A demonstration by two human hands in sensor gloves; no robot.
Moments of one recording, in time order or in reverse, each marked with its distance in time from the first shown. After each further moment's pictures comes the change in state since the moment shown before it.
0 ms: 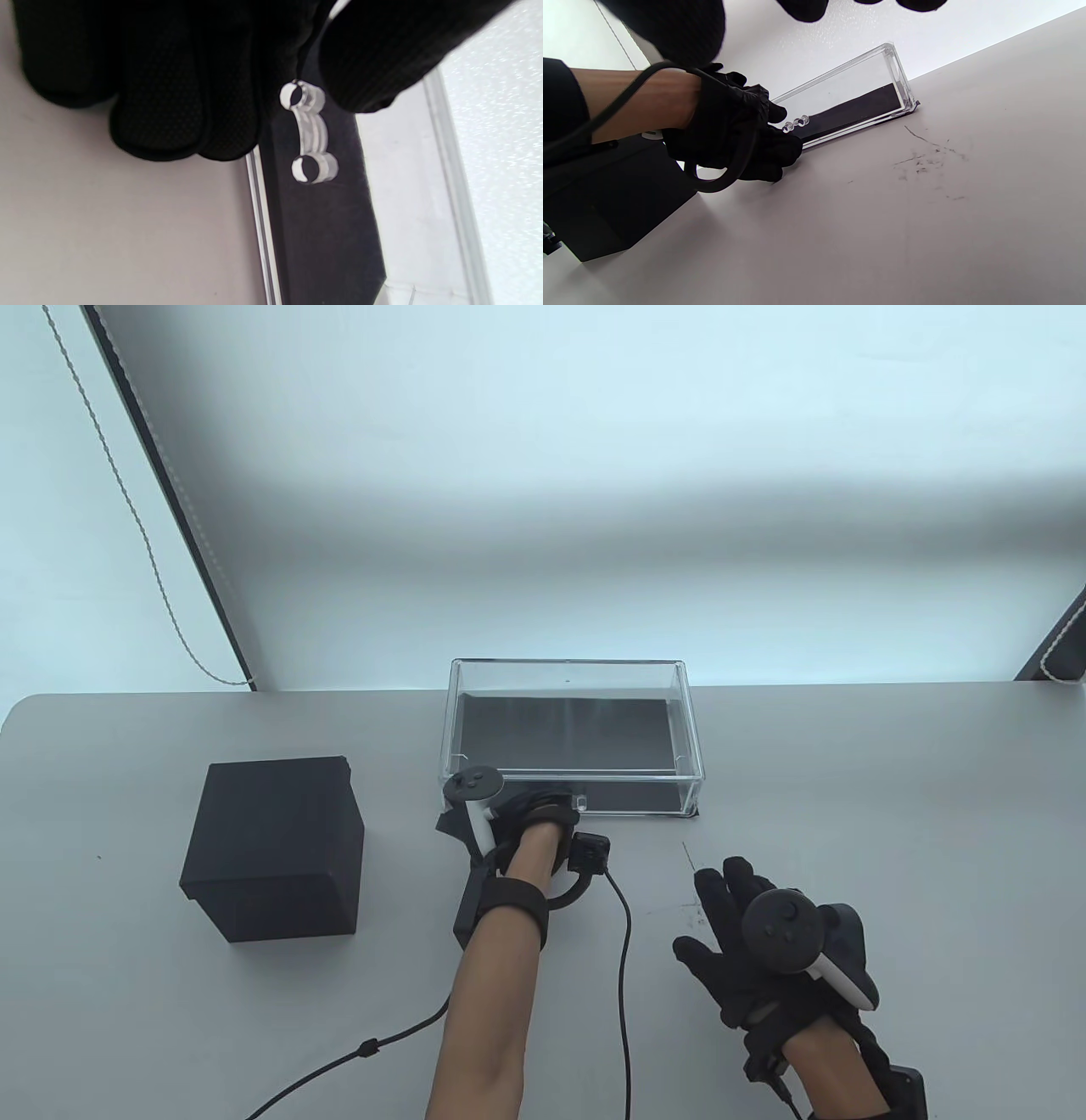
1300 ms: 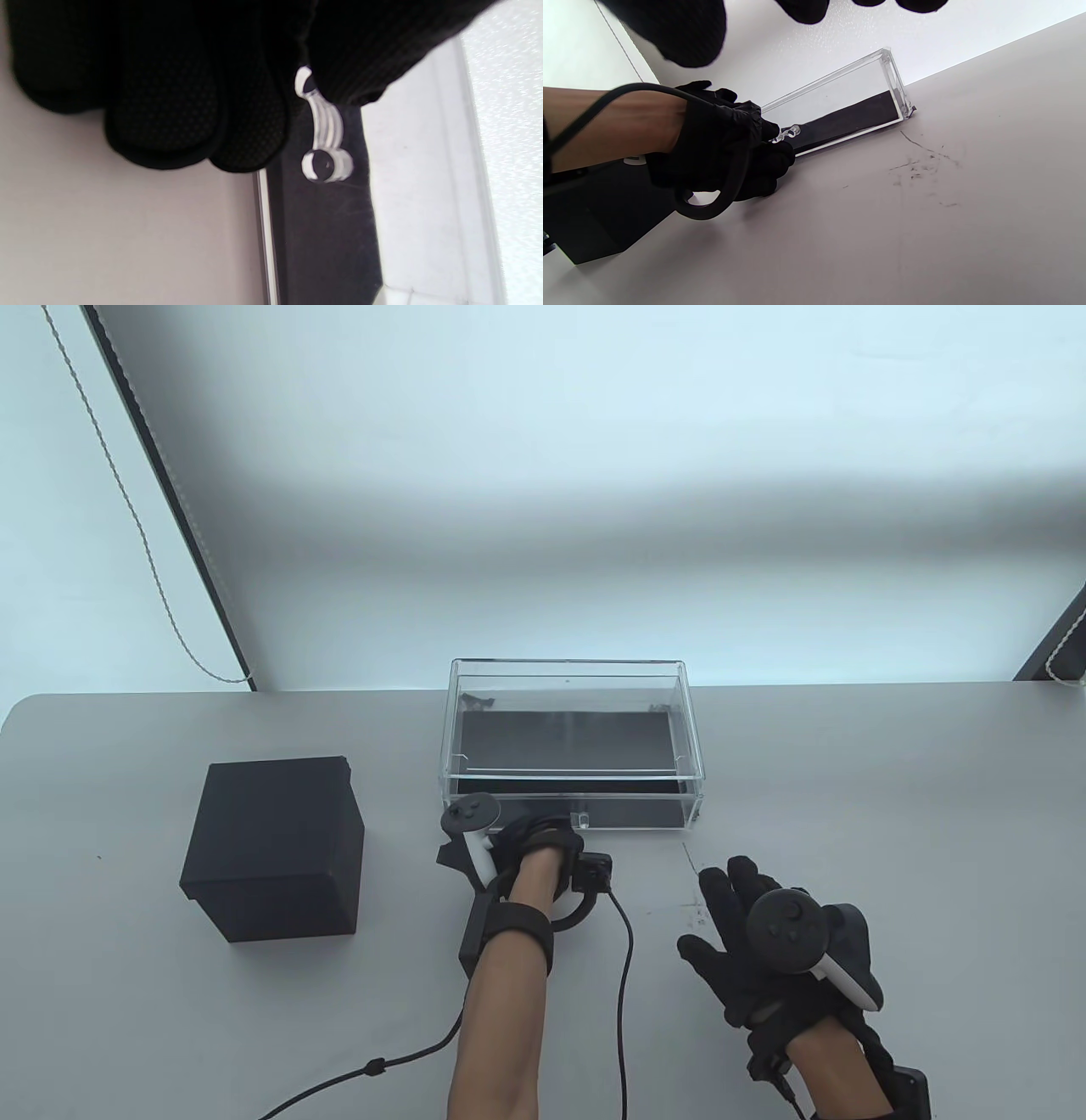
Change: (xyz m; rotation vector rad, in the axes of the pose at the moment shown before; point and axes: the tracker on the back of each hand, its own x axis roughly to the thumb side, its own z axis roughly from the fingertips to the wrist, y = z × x) left_hand -0.027 -0.003 0.014 -0.006 -0.014 0.038; right_hand 0.000 -0.003 0.001 -0.012 0.003 0.012
